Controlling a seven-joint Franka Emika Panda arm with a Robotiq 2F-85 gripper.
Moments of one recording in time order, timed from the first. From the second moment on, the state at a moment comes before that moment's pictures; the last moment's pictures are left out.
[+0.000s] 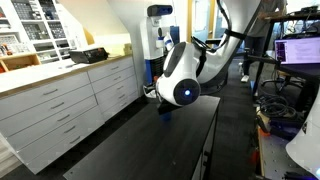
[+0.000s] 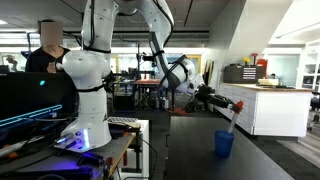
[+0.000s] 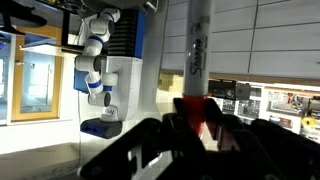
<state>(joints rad) 0.12 0.21 0.14 -2.41 -1.93 2.06 2.53</state>
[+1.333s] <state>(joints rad) 0.11 0.26 0.14 -2.39 -1.93 2.06 2.58</state>
